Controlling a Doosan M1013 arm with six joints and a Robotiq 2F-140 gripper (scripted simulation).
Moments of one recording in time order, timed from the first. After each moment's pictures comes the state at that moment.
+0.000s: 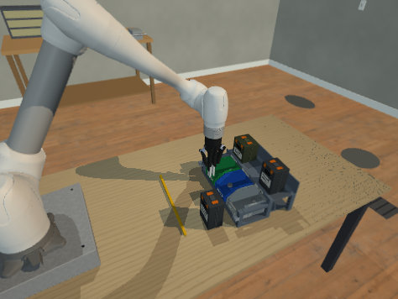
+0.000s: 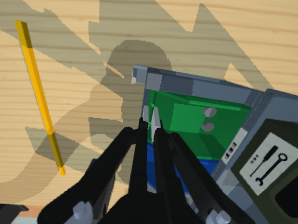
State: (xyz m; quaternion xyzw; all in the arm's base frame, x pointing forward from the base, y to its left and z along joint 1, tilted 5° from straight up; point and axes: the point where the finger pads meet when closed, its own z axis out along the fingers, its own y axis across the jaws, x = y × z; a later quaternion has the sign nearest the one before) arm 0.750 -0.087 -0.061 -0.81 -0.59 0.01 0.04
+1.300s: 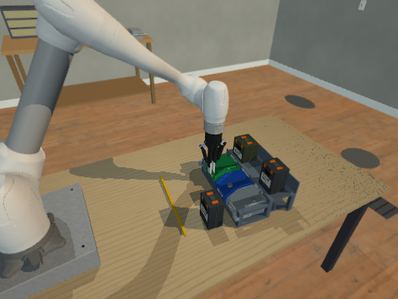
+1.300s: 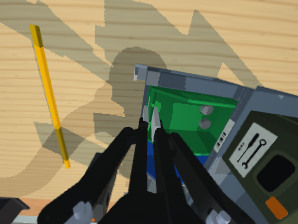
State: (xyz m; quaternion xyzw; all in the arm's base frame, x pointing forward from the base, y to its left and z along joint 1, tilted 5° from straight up) arm 0.752 -0.088 -0.038 -0.81 -0.59 0.01 0.04
